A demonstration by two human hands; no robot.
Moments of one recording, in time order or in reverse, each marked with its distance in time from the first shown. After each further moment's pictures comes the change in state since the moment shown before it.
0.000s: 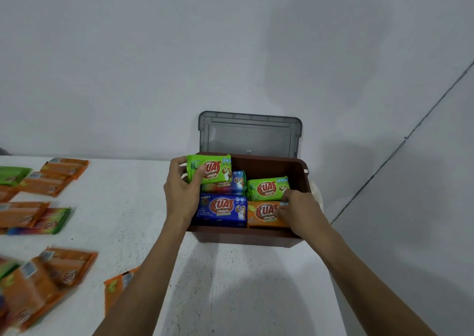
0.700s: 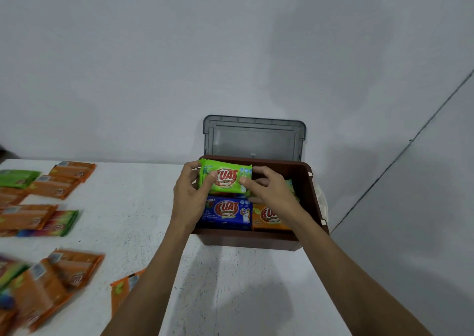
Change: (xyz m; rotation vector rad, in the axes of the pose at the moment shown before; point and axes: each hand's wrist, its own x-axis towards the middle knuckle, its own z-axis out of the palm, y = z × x) left_hand -0.002 -0.001 -0.002 -0.056 -0.168 0.018; right_hand 0.021 -0.055 0.005 0.887 -0.202 -0.131
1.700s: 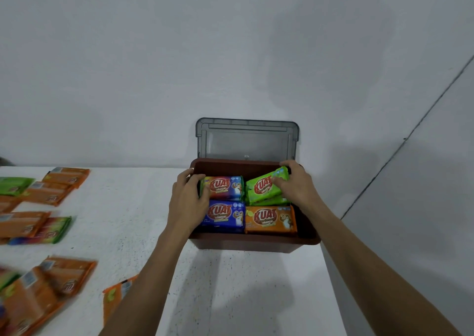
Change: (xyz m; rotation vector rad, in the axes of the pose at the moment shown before) left_hand 0.010 -0.016 0.010 0.688 -0.029 0.075; right_hand 0.026 0.023 -0.064 -0.380 0.309 0.046
